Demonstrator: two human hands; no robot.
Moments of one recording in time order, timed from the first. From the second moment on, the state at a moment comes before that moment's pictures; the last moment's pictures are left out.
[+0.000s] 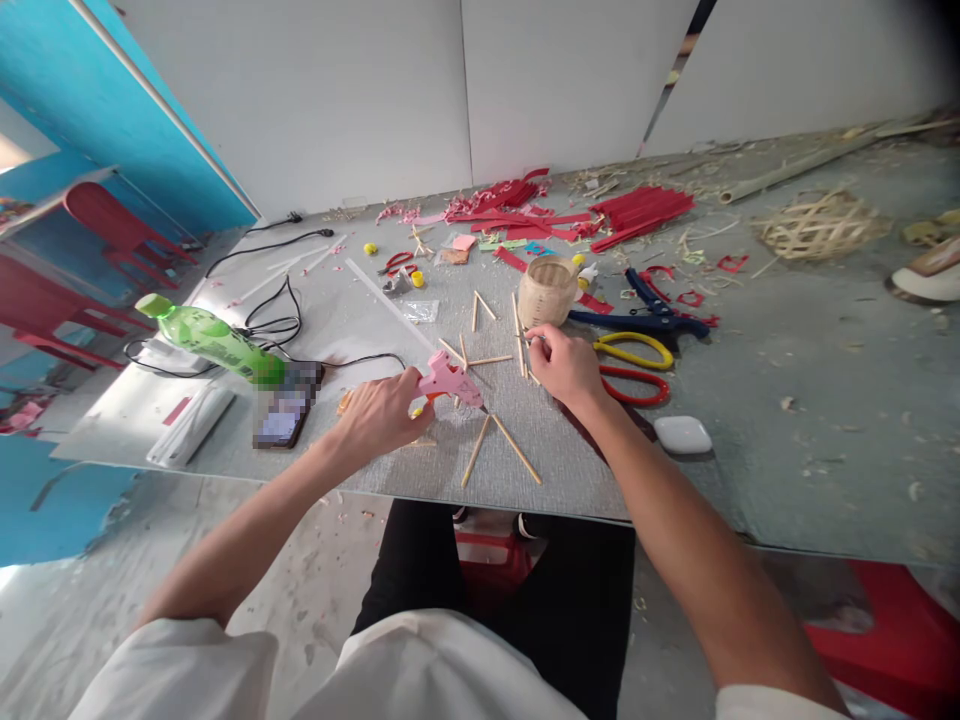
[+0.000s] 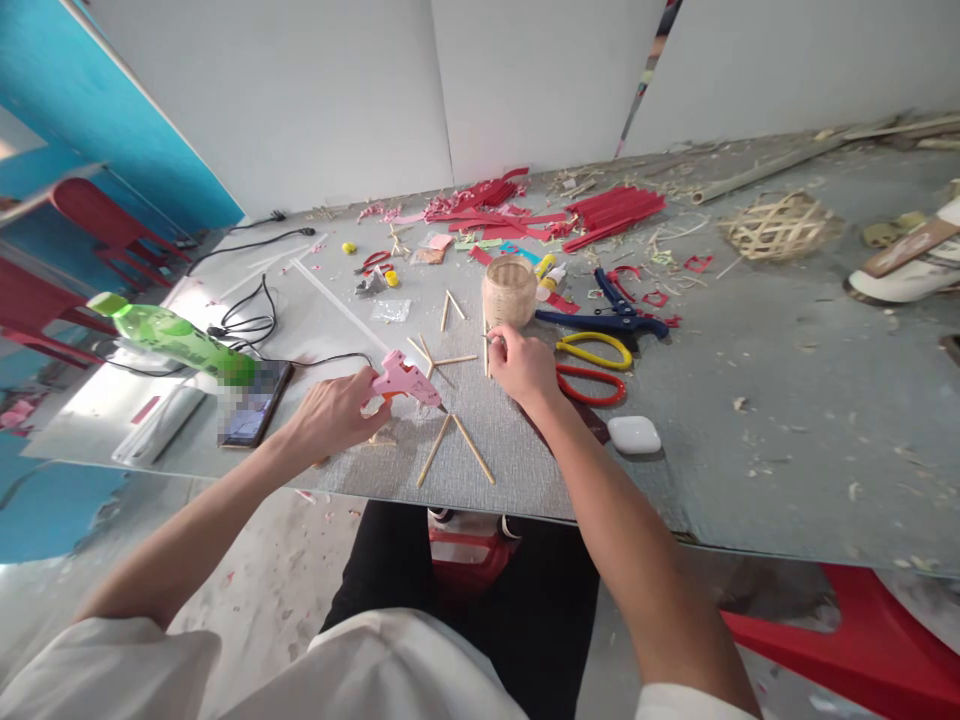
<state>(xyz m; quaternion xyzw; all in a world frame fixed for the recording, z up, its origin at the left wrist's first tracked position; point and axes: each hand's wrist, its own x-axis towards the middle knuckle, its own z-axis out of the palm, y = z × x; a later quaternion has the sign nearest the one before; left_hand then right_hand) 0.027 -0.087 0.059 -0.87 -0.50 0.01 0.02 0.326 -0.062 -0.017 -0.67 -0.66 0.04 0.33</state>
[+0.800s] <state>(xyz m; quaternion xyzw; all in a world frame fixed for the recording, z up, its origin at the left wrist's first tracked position) 0.031 -0.091 0.062 -0.87 -0.49 0.03 0.03 0.324 -0.063 -0.016 -0.68 -0.66 0.03 0.32</state>
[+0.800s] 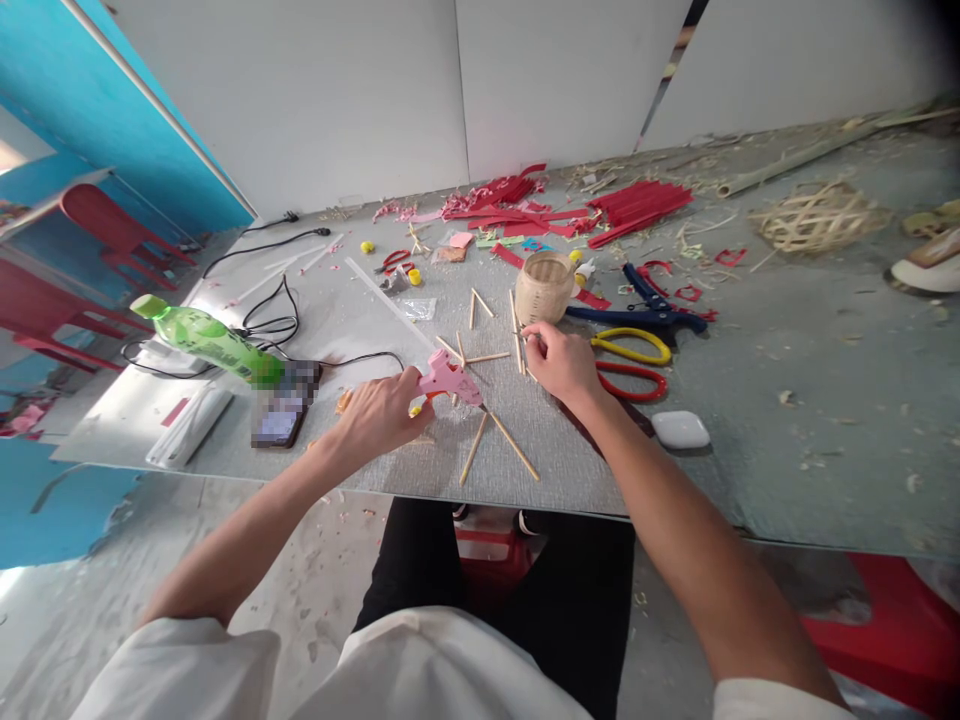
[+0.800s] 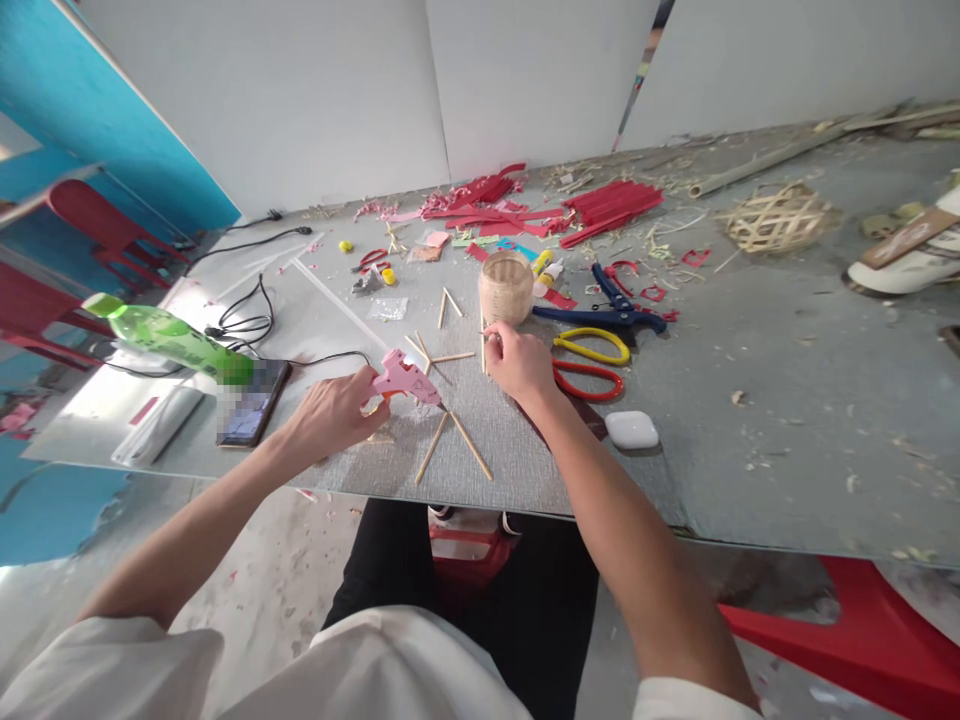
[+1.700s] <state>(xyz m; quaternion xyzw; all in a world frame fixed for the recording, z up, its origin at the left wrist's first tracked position) 0.033 -0.093 0.067 -0.87 -0.49 0.04 0.01 0.325 -0.062 -0.017 -0.68 -0.67 0.03 0.31</state>
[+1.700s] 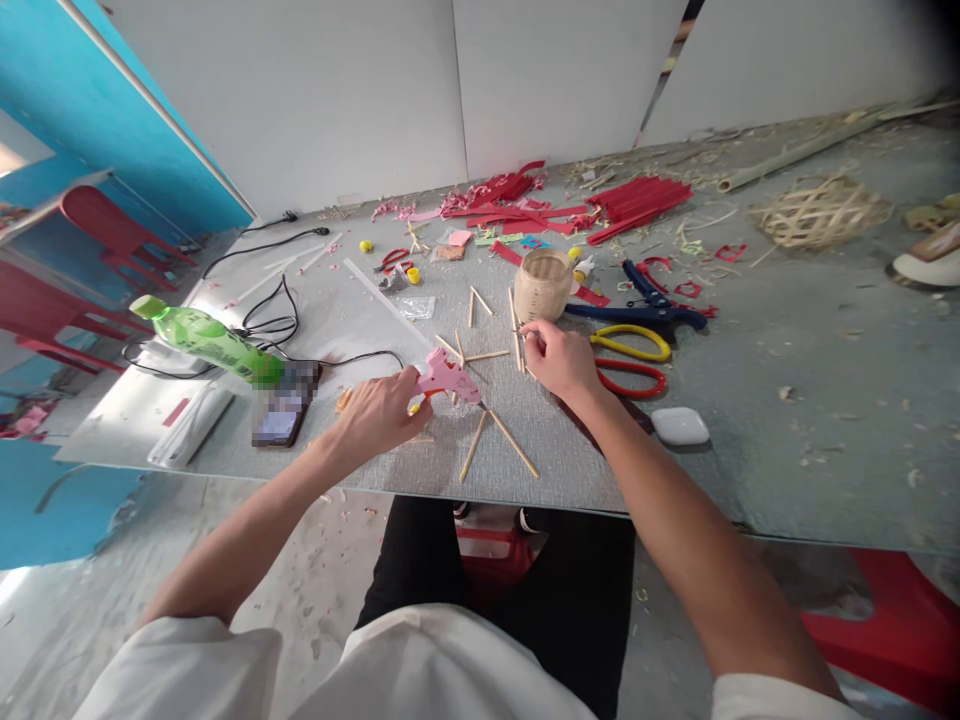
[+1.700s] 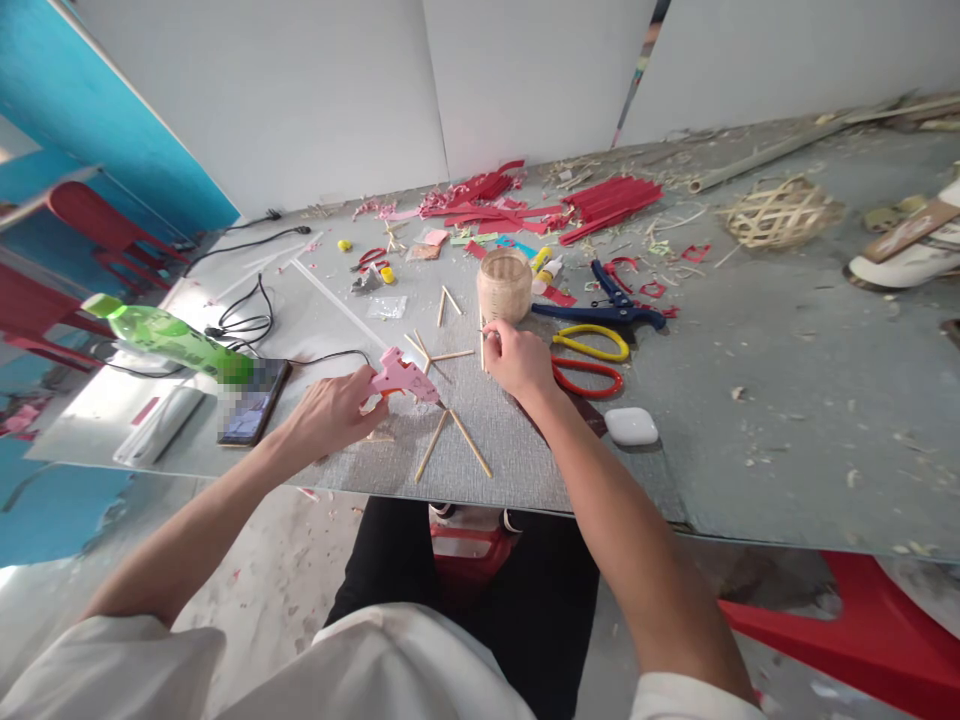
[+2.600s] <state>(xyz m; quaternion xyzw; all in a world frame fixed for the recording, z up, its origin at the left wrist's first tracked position) 0.033 -0.093 0.066 -0.87 -0.49 0.03 0.01 0.325 -0.061 -0.018 -0.68 -0.67 0.03 0.31</state>
